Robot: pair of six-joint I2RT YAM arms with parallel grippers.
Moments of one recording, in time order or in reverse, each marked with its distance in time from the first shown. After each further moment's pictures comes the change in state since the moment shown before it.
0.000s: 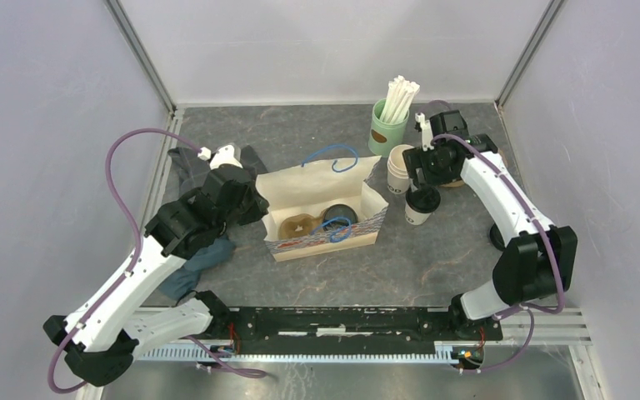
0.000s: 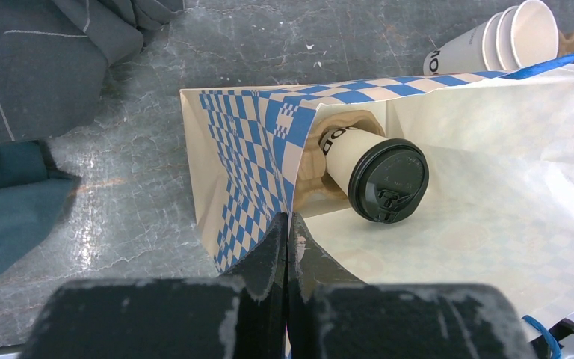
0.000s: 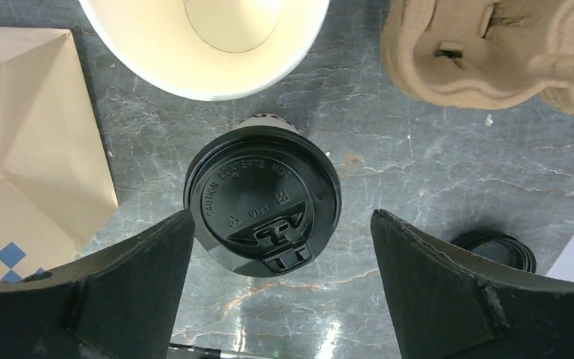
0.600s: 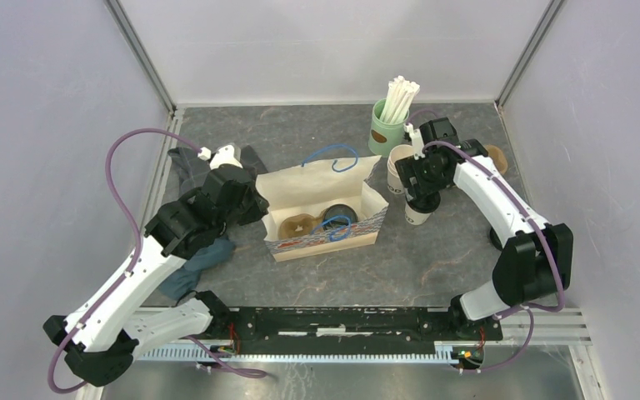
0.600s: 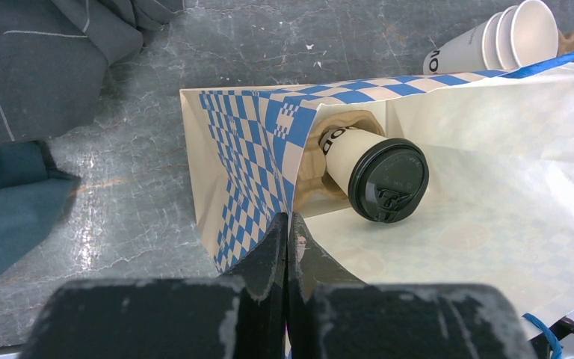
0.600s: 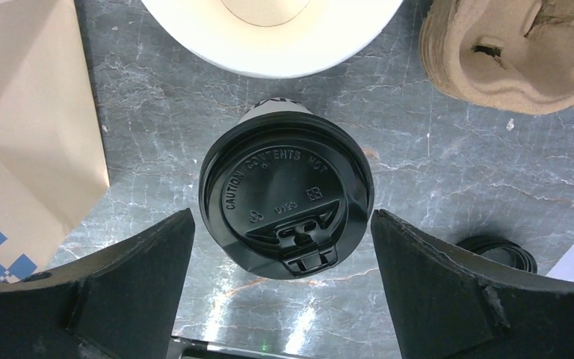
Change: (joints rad) left arm 0.000 0.000 0.000 0.000 0.000 0.001; right arm 0.054 0.000 -0.061 0.013 -0.006 -0.042
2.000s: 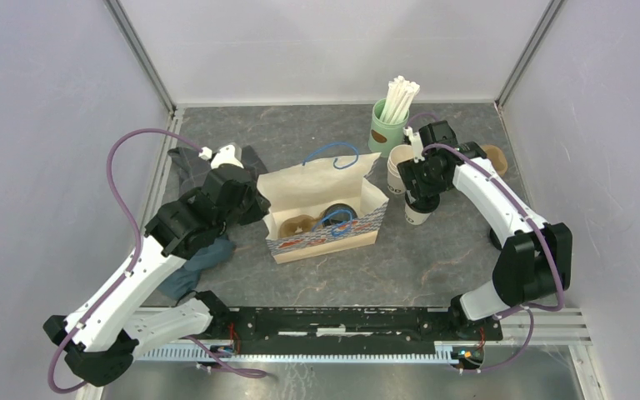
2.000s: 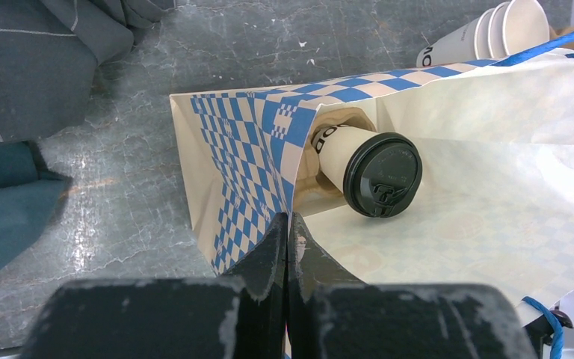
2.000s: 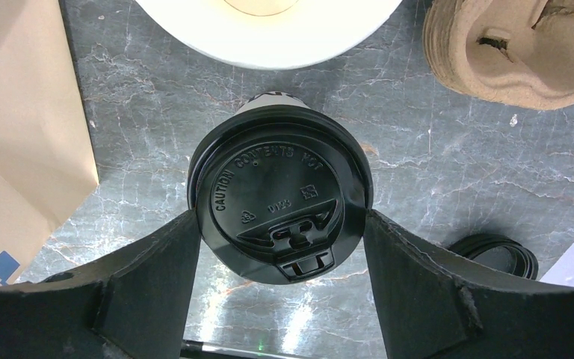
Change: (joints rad) left arm 0.000 0.000 0.000 0.008 0.017 0.000; right arm 0.001 -0.001 -0.032 0.015 0.016 -0.011
